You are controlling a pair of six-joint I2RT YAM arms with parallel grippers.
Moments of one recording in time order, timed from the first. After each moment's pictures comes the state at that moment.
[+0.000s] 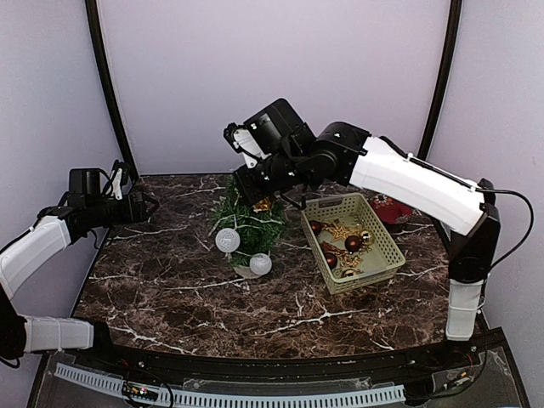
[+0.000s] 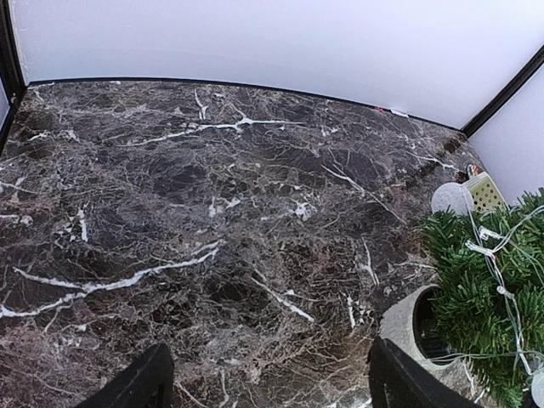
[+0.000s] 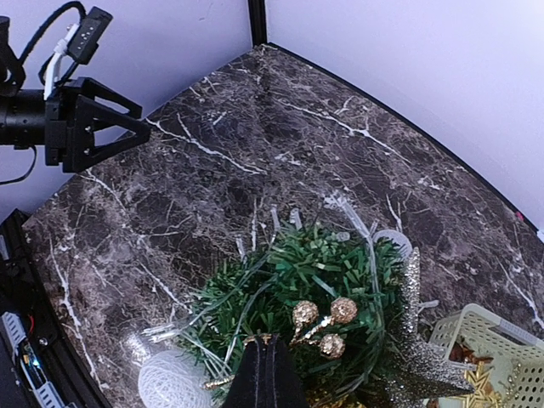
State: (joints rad) left arm -0.02 1.07 0.78 -0.29 0.37 -0.18; right arm 1.10 1.96 2.12 -0.81 0.20 0.20
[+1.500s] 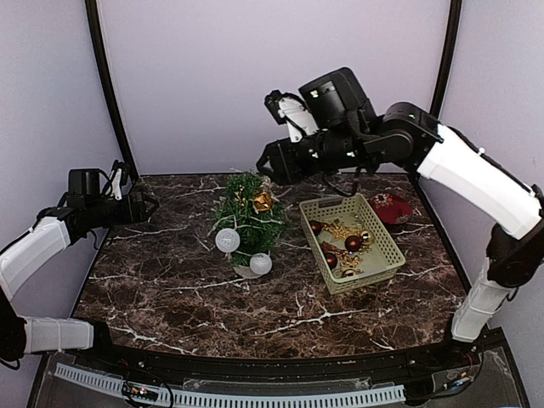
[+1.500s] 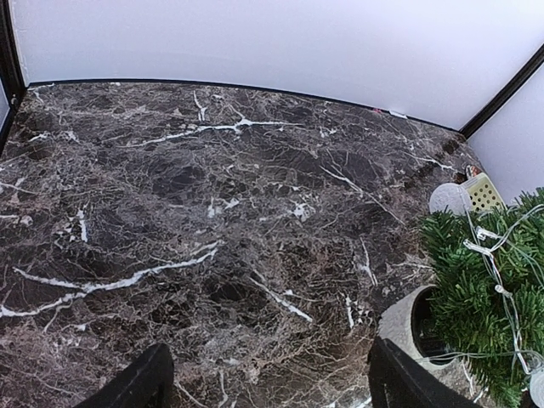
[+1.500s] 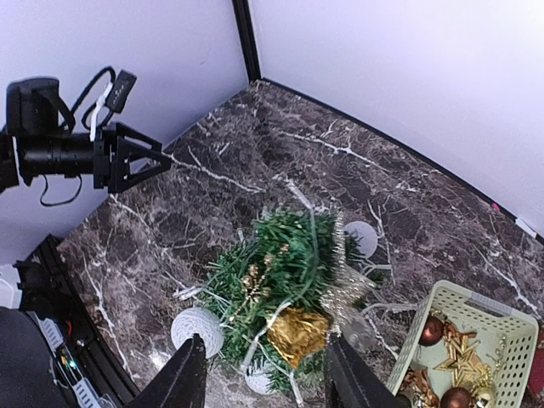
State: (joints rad) left arm -0.02 1.06 0.77 -0.29 0.37 -0.19; right arm 1.10 1.72 2.02 -0.86 0.23 0.27
